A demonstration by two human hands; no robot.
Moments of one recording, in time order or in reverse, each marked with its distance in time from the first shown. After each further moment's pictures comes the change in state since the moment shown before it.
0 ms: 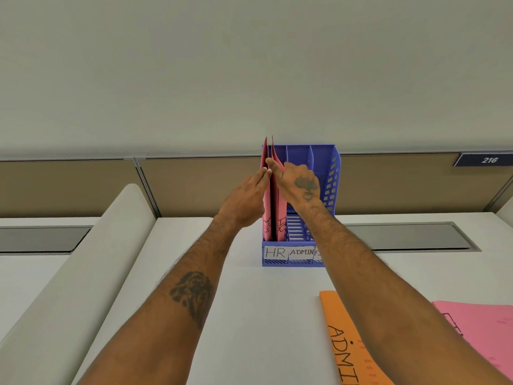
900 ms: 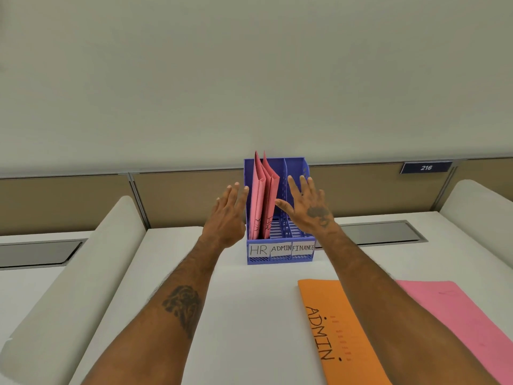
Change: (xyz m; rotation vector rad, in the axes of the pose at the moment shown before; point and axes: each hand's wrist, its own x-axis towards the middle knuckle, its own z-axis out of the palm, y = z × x) left_hand -0.076 0.032 -0.019 0.023 -0.027 -0.083; right_hand -0.102 0.059 -0.077 -0.235 -0.155 -0.115
